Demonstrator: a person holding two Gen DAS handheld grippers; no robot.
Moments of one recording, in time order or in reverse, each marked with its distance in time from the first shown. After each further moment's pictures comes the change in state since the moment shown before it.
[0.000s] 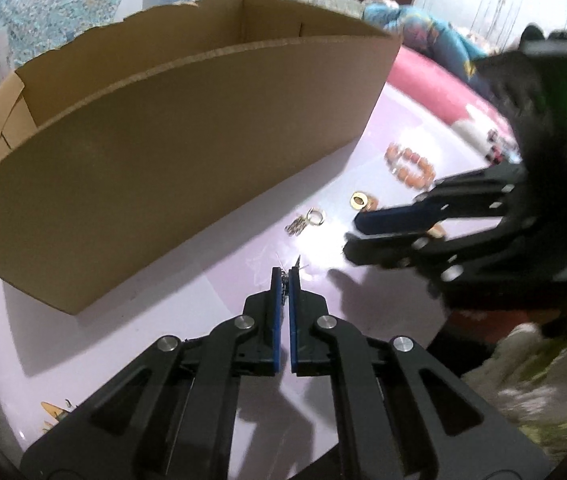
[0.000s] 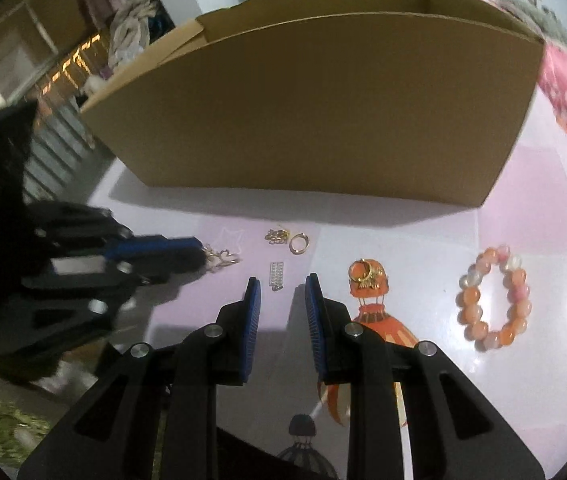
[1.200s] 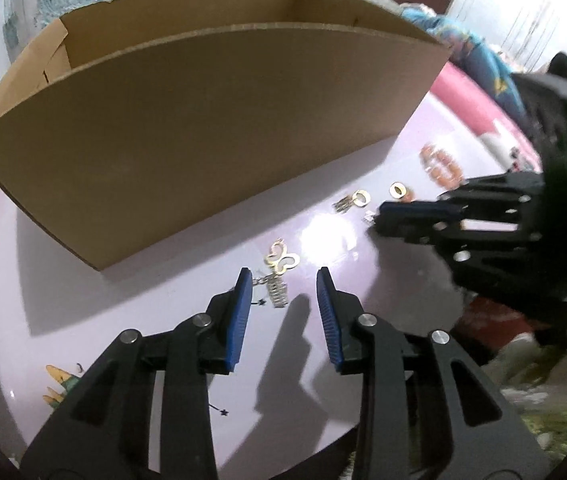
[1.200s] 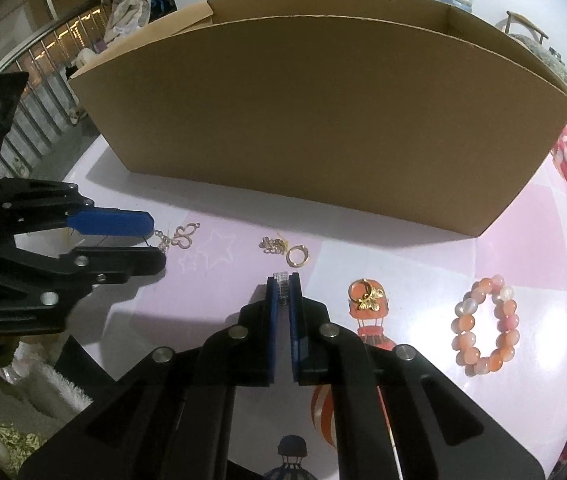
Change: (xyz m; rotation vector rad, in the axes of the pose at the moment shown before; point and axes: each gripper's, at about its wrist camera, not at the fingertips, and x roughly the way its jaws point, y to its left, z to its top) left arm -0.001 0.024 -0.014 -0.112 0.073 0.069; right arm 0.008 0.012 0.004 -0.069 -0.005 -0.094
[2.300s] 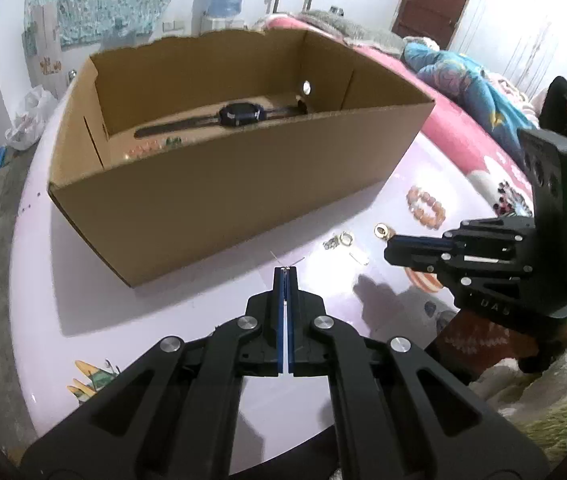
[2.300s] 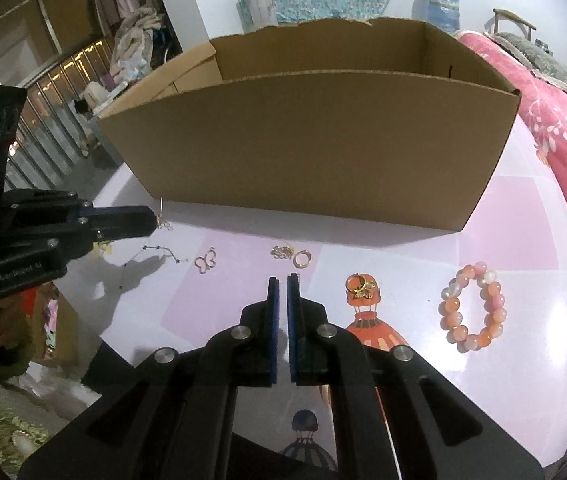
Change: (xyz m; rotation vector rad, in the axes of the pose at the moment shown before) left arm -0.042 -0.011 0.010 -0.037 -0.139 0.000; right arm -0.042 -0.014 -0.021 0.066 -0.108 0.060
